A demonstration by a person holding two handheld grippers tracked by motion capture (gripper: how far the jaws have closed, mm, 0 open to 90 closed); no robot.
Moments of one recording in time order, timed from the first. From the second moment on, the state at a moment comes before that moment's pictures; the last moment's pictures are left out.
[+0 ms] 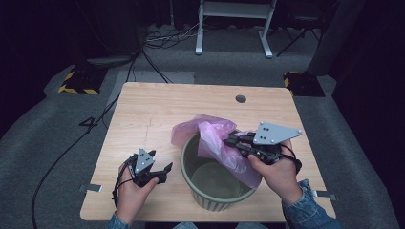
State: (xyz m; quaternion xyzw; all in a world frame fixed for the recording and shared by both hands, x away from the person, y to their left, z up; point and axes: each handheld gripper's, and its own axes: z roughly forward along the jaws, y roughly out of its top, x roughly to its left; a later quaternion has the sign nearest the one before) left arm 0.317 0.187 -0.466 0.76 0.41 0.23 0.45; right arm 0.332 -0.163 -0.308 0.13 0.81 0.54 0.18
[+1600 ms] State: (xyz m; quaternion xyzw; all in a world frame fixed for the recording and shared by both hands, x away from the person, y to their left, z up) left arm 0.359 0.149 -0.426 0.76 0.32 0.23 0.51; right arm 0.327 -0.155 -0.315 0.10 0.85 0.50 0.14
